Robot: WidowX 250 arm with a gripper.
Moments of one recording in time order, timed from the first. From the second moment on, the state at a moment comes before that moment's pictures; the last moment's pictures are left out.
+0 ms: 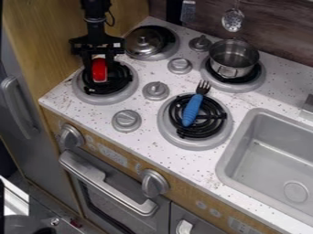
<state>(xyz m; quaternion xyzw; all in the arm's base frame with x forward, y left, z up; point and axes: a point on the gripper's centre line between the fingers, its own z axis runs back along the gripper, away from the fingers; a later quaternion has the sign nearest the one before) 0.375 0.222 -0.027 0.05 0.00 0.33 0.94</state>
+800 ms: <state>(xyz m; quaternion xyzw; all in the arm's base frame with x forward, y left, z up) 0.430 0.134 -0.017 0.01 -0.04 0.18 0.98</state>
